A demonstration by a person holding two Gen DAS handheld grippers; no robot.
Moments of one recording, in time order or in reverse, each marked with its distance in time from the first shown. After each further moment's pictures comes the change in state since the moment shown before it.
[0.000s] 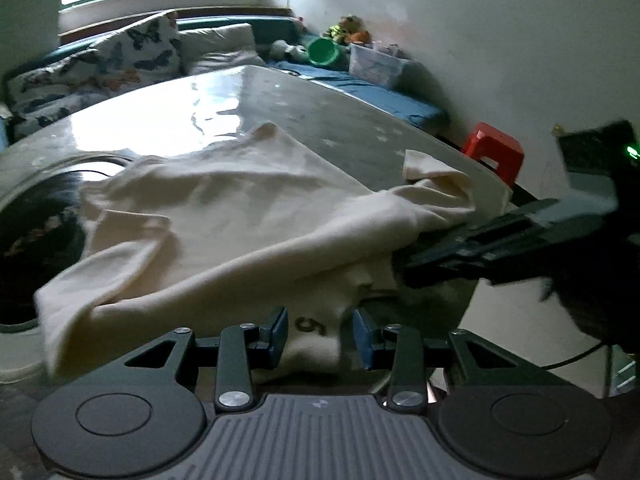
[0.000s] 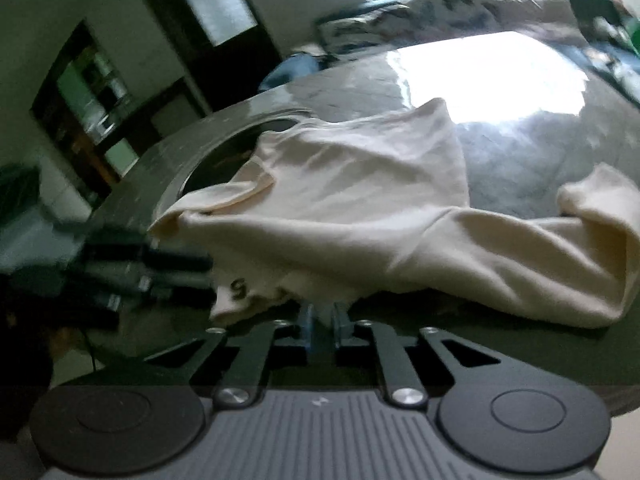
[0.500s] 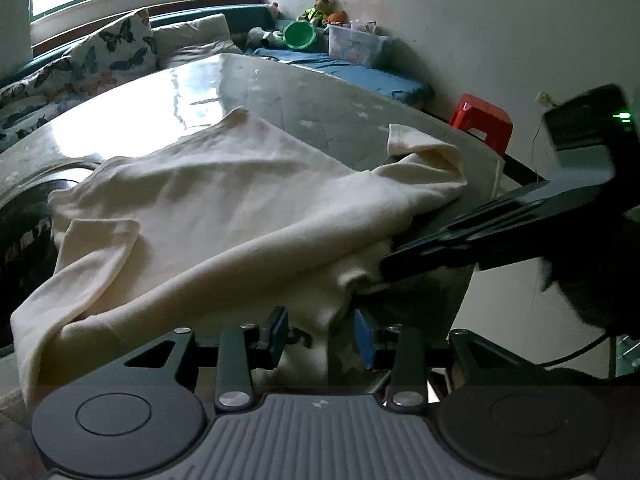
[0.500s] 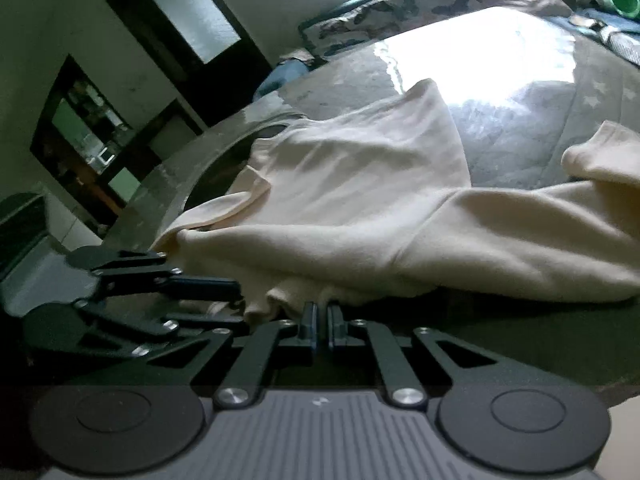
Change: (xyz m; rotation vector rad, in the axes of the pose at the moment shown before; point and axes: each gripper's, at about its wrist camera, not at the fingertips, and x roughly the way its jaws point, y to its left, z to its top) left arm 0.018 -0.009 0.001 0.075 0.055 -0.012; right arm 0.001 -0.006 -0.008 0.070 -0.020 0.051
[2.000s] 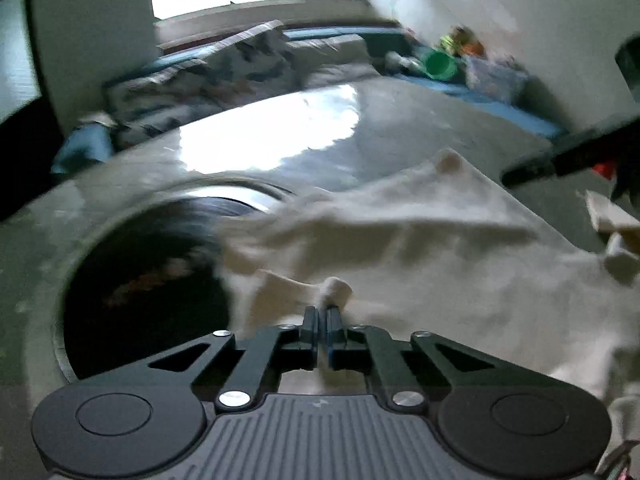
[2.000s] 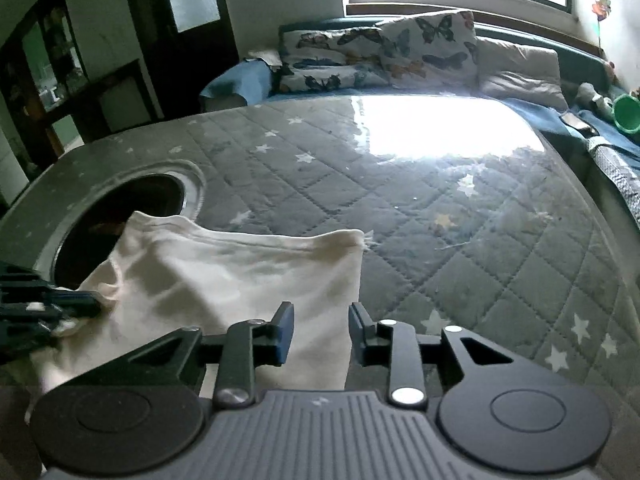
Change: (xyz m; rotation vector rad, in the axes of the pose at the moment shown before) left arm 0.012 0.110 0.034 -0.168 -0.125 0.414; right arm 0.078 -0.047 0.161 -0.245 0.005 -0.278
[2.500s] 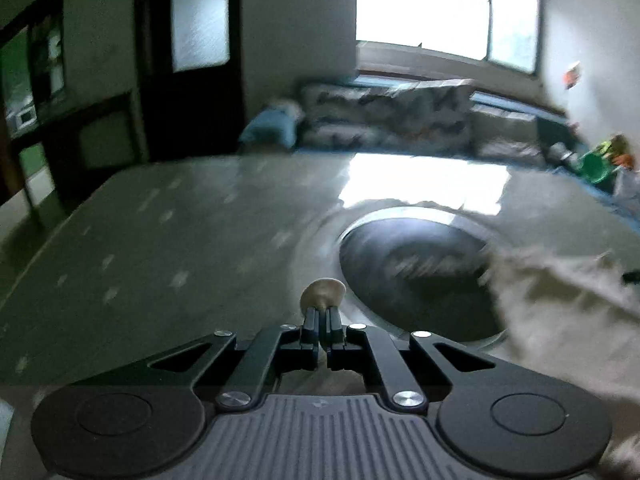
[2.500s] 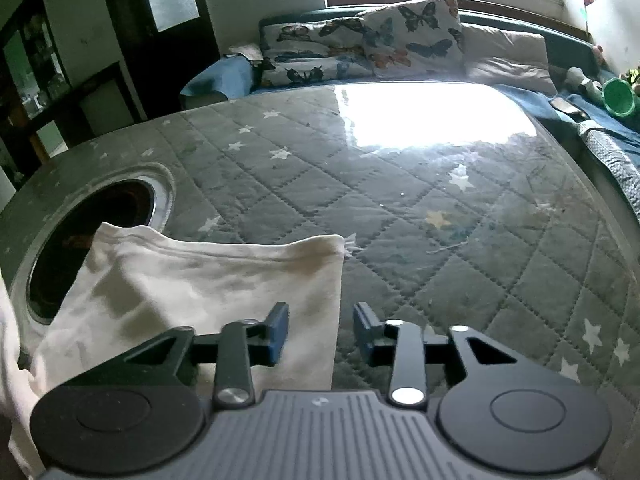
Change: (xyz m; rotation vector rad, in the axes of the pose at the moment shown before) left arm -0.120 0.138 -0.076 -0.381 -0.060 0.357; right arm 0.026 -0.013 0.008 0.038 0.023 -0.030
